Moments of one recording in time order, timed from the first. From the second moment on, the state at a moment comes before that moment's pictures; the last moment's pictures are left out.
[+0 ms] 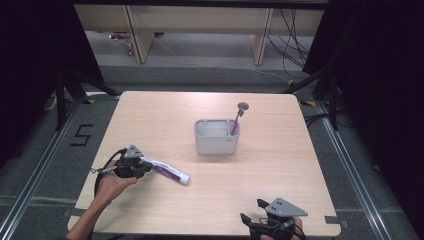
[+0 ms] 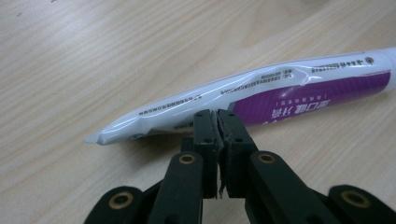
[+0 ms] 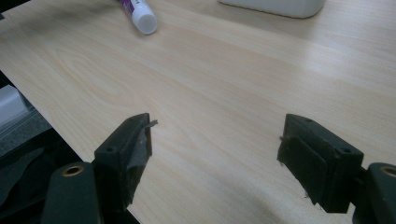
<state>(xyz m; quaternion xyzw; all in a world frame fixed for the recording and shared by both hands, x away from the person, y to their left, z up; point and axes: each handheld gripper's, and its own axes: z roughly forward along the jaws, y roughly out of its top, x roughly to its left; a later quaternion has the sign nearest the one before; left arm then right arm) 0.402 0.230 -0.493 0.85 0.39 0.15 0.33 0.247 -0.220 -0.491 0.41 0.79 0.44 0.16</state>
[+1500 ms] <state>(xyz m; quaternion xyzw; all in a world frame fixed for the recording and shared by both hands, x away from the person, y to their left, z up) 0.451 0.195 -0.485 0.85 0.41 0.15 0.28 0.247 -0.222 -0.489 0.41 0.78 0.44 0.15</state>
